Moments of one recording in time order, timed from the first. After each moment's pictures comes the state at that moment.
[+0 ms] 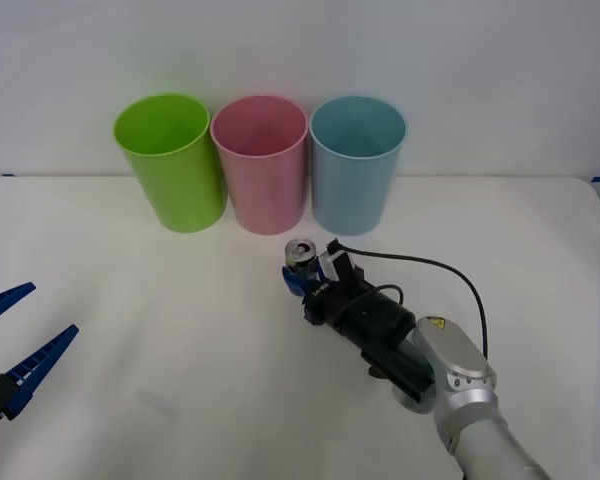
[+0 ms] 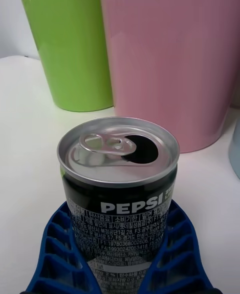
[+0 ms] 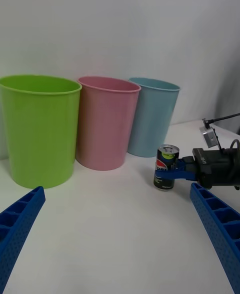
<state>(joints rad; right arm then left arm) -0.36 0.02 0.09 -0.95 1.27 -0.53 0.43 0.35 0.40 0.52 -1.66 -0.96 -1.22 0.00</state>
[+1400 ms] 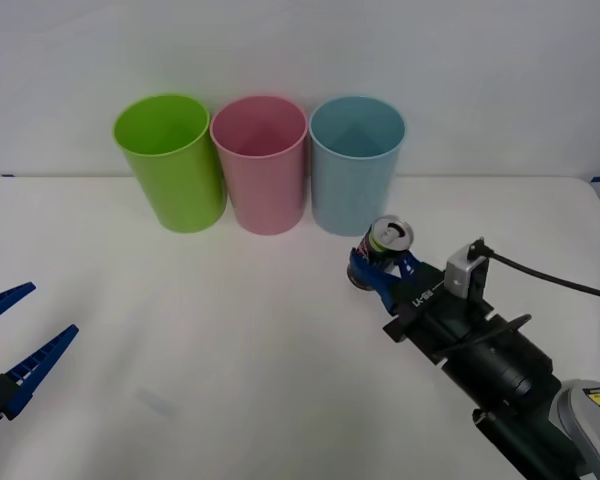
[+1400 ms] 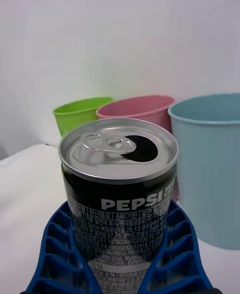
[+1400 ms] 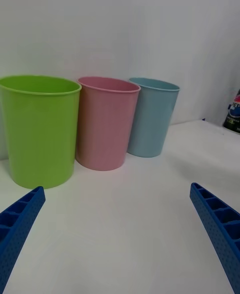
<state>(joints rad) 0.20 -0.30 0.19 -1.94 1.18 -0.47 0.02 0.35 0.40 0.52 -1.66 -0.96 -1.22 0.00</state>
